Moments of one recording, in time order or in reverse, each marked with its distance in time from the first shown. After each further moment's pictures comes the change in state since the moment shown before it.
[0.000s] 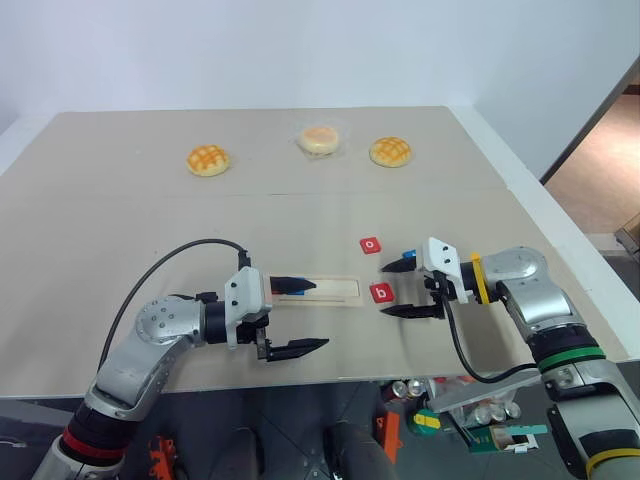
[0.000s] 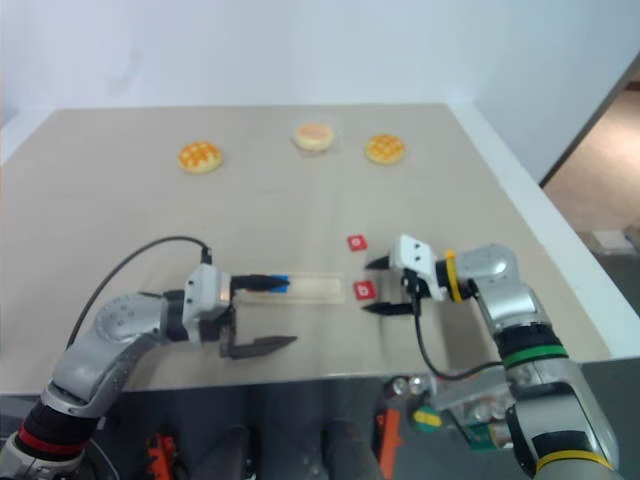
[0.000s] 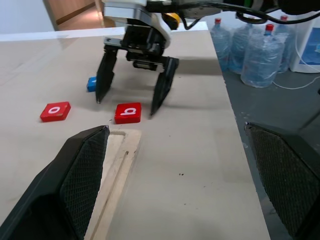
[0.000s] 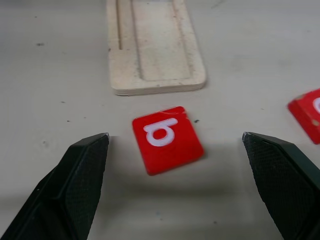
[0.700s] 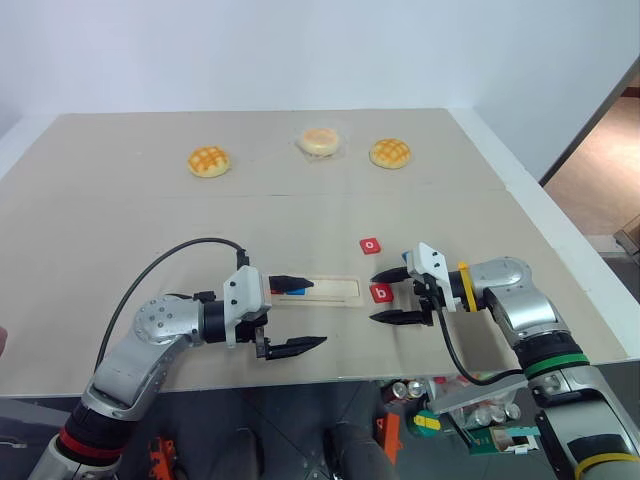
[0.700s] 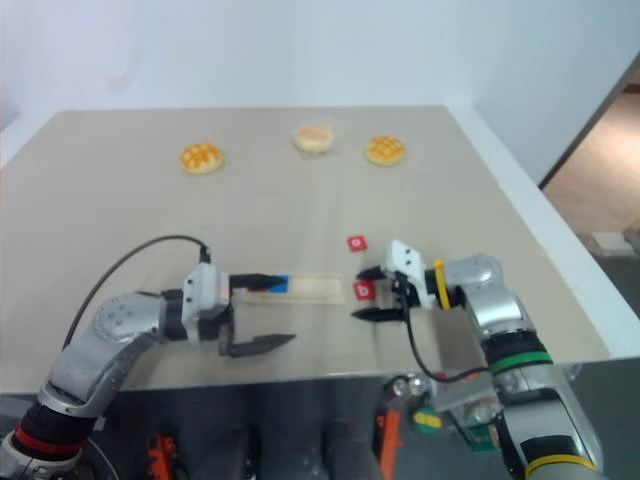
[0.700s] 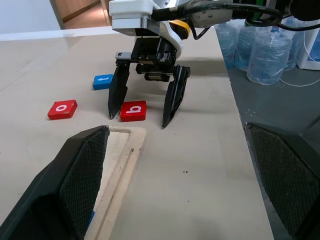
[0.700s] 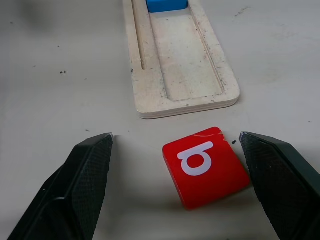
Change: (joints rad) left arm -0.001 0.014 0.000 -0.005 0.000 0.003 0.019; right arm 0.030 0.059 -0.008 -0.016 0.019 0.092 0.013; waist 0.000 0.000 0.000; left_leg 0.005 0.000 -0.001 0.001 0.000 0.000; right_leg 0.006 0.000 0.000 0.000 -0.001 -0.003
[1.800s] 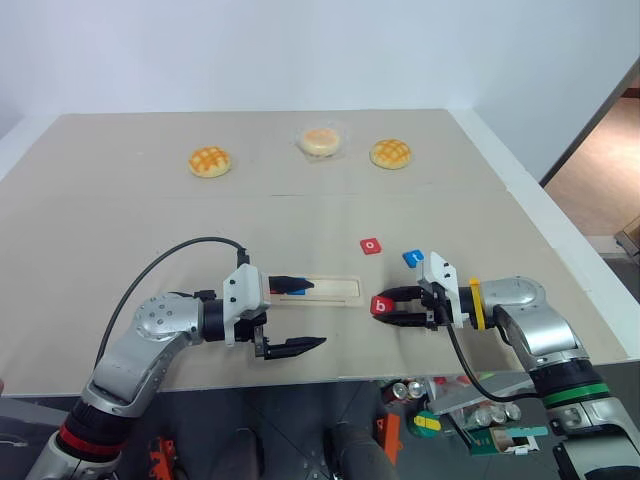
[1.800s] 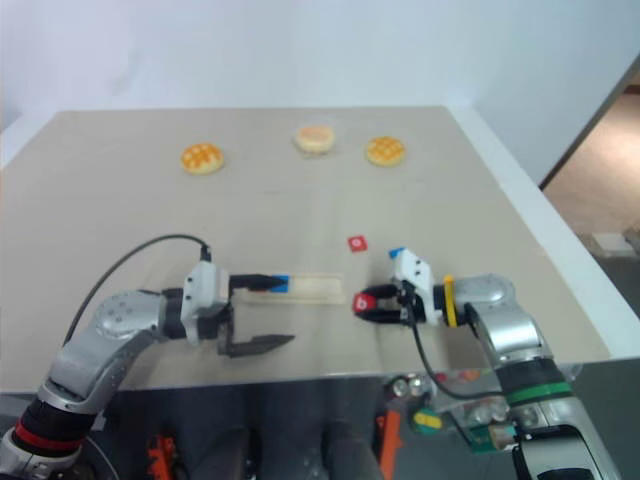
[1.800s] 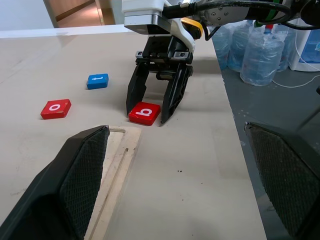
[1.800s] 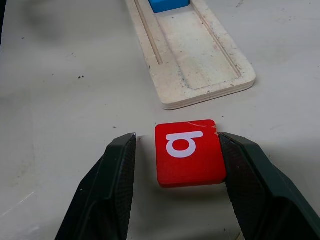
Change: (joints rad) left arm -0.014 0.006 0.000 0.015 -0.019 0.016 -0.023; right arm 0.166 -0.041 -0.057 -0.239 0.082 0.192 -0.093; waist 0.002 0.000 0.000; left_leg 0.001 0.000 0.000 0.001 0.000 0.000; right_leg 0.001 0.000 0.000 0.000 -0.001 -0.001
